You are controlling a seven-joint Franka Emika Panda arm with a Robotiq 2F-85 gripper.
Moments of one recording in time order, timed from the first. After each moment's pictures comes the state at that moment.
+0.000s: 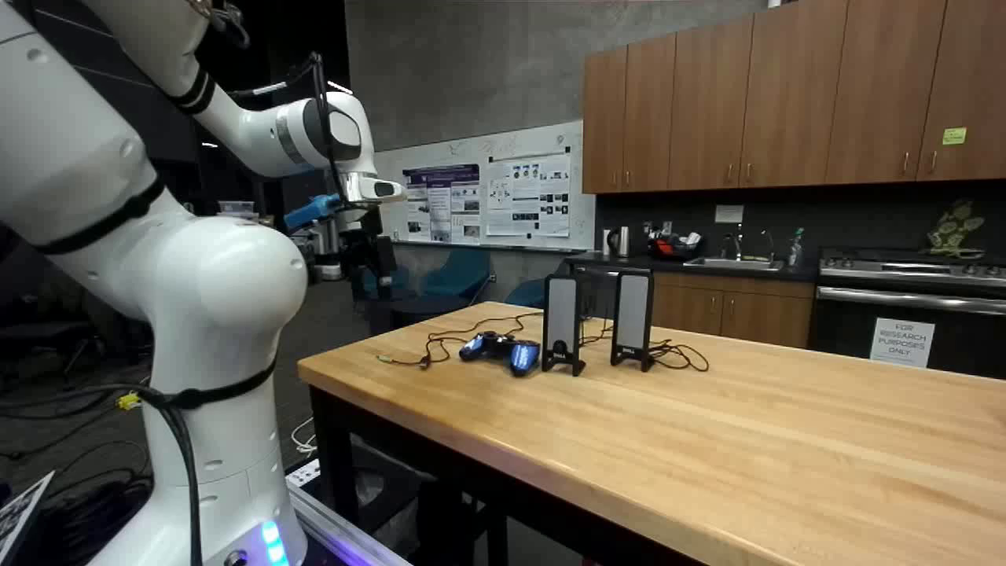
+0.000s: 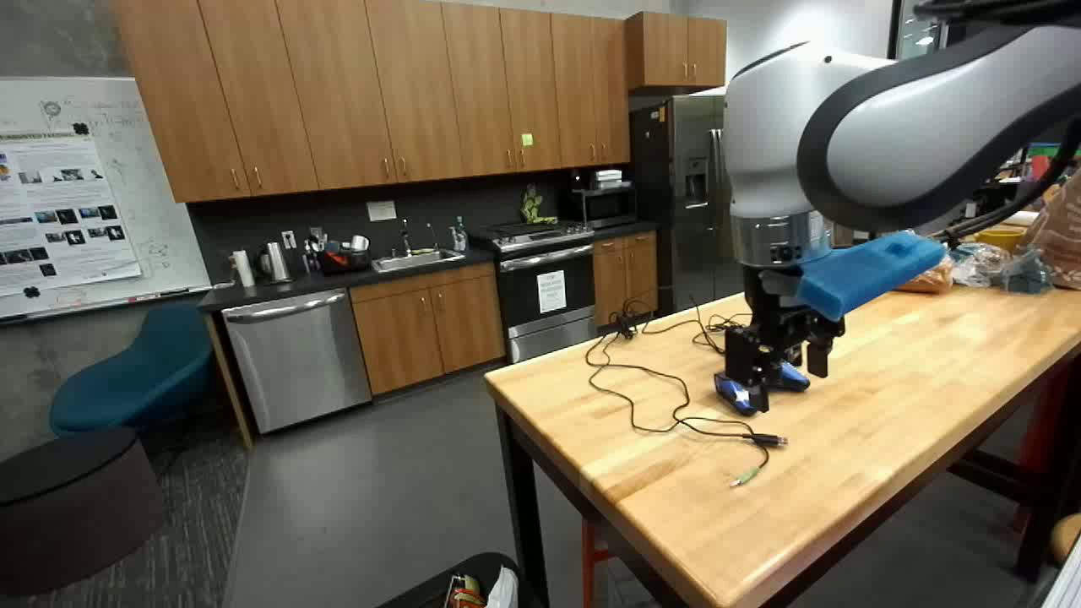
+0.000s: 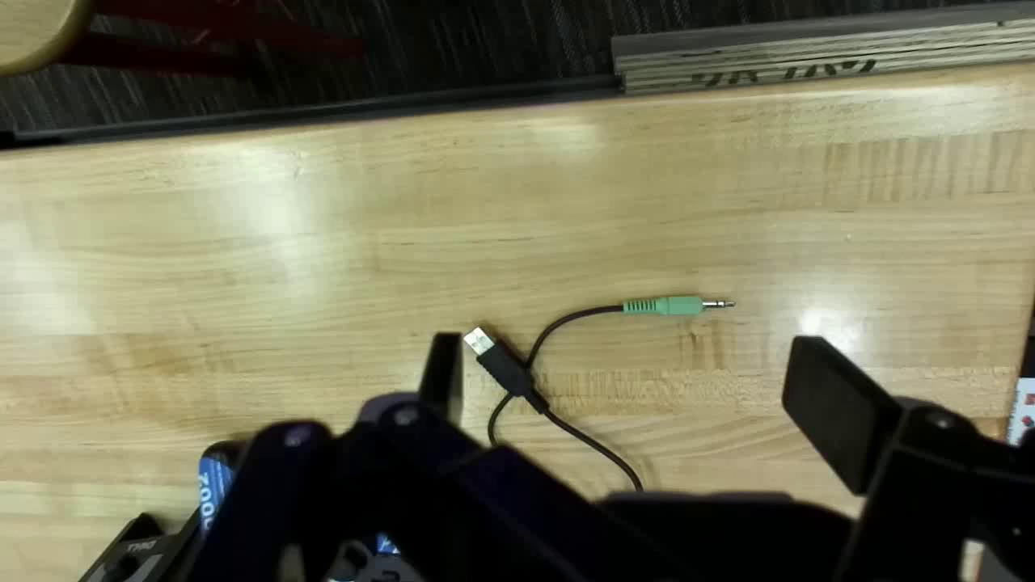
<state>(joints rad) 0.08 -0.68 0.35 -2.75 0.08 2.04 0.48</state>
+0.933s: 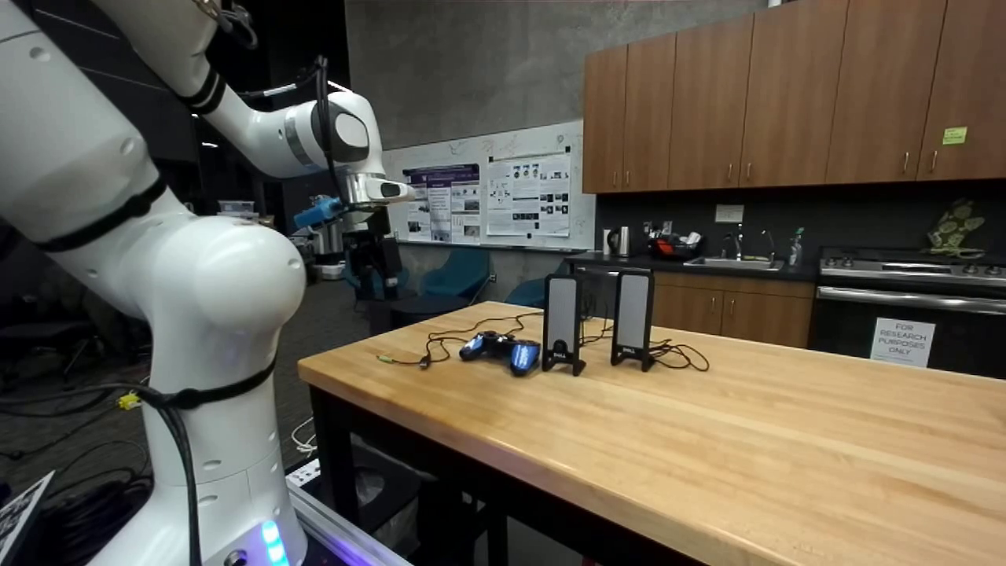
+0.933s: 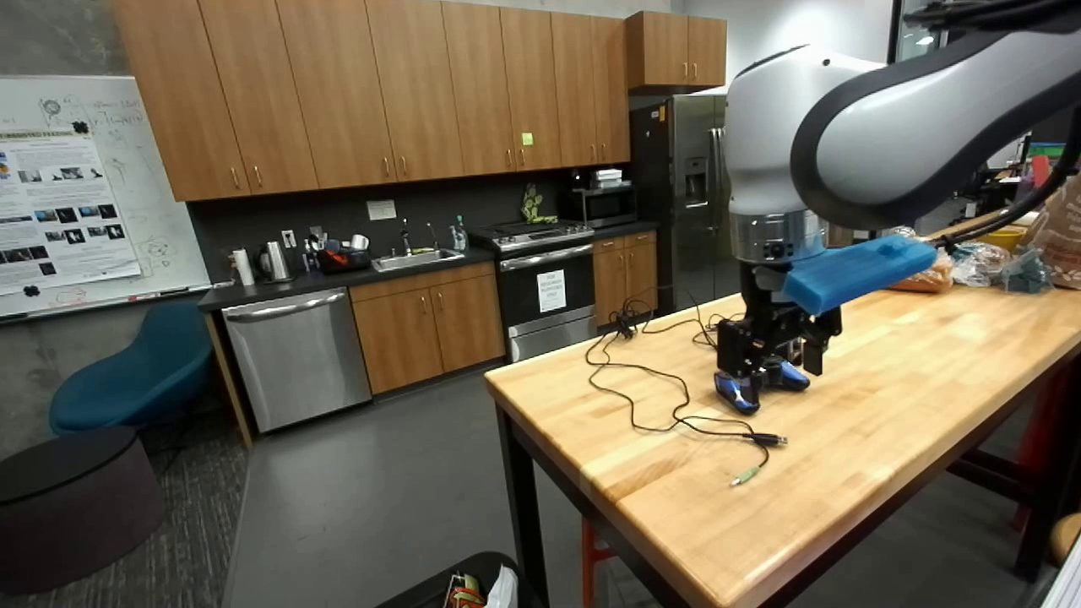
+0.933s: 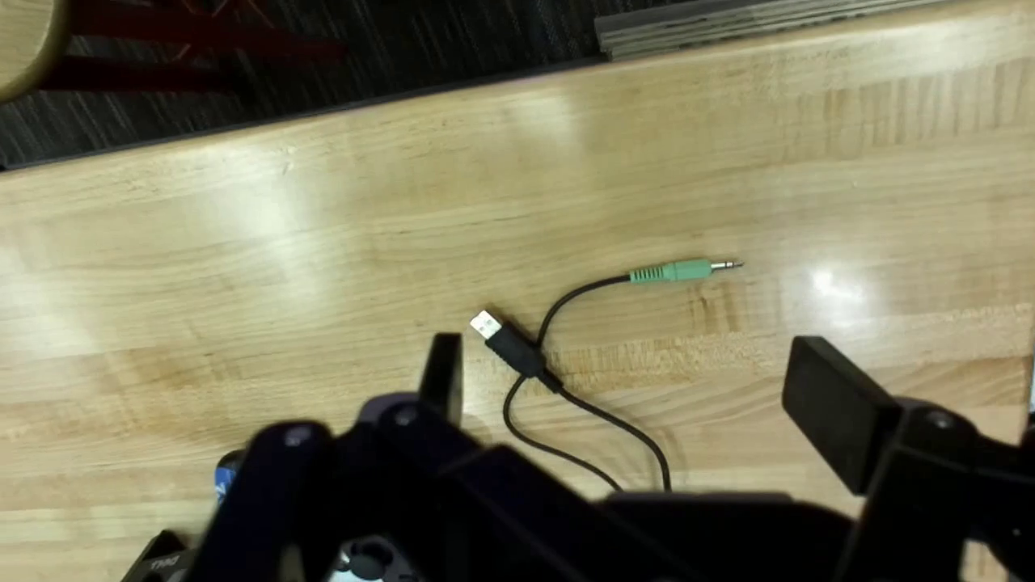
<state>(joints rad) 0.06 -0.66 0.33 -2.74 0.08 2.08 0.54</state>
